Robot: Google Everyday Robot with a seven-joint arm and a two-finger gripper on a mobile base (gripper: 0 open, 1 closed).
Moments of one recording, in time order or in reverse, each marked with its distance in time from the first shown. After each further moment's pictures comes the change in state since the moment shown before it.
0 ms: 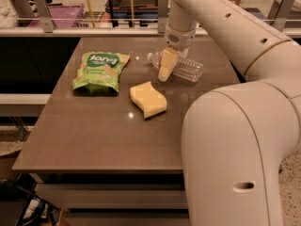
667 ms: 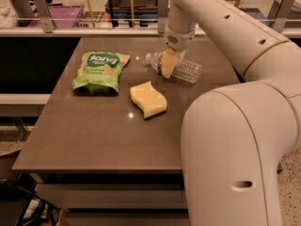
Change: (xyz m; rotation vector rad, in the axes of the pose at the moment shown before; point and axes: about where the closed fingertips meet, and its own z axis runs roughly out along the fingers) arm -0.006 -0.003 0.007 0.007 -0.014 -0.002
